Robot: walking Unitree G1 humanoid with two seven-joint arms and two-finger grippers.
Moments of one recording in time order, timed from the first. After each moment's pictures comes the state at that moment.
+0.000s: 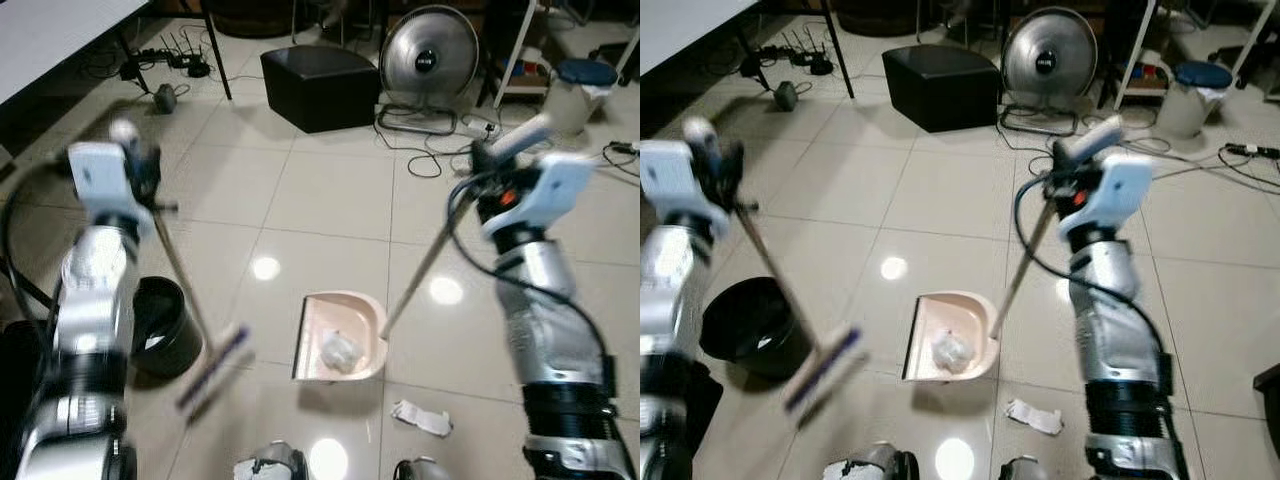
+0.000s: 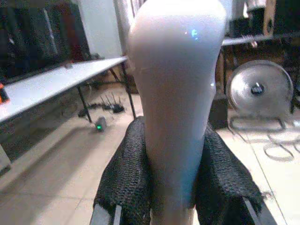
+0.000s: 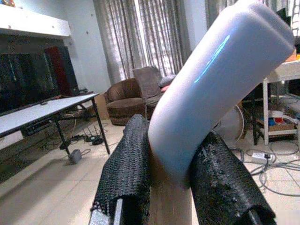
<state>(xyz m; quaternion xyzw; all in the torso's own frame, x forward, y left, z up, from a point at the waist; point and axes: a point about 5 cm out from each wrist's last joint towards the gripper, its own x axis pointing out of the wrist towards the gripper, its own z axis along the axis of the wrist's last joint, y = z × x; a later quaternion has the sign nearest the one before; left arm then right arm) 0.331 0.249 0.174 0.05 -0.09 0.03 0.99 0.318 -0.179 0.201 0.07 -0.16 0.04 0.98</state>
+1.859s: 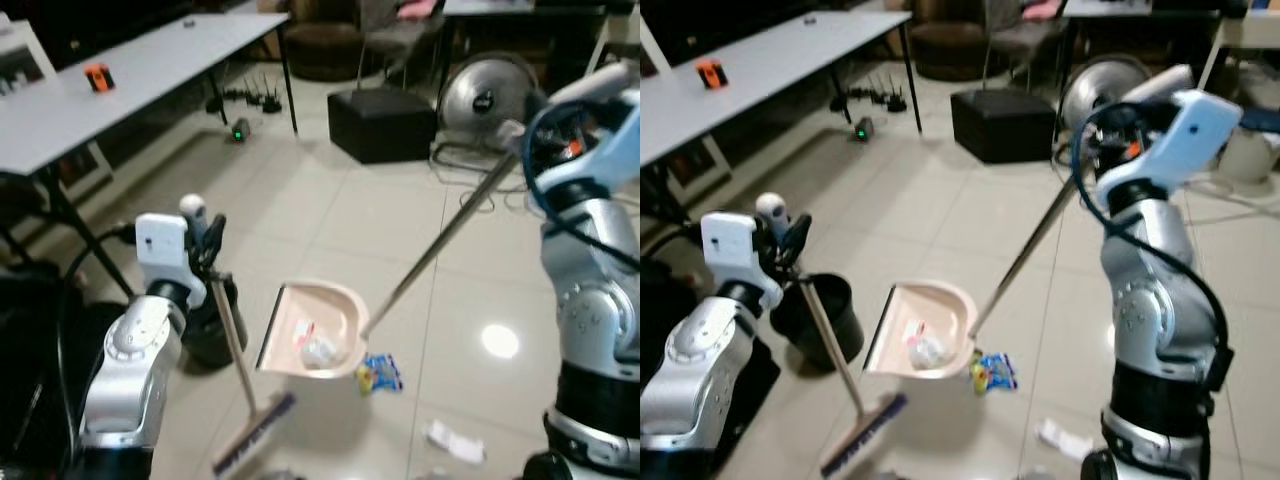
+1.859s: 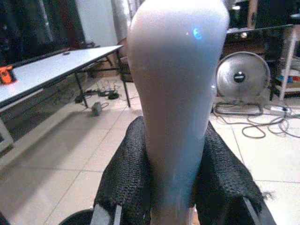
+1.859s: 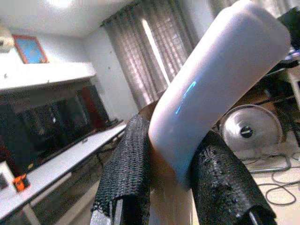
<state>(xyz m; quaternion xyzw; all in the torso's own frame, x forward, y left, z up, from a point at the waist) 0.281 0.191 0.142 0.01 -0.01 -0.06 1.00 0.306 -0.192 0.258 0.15 -0.16 -0.01 0.98</state>
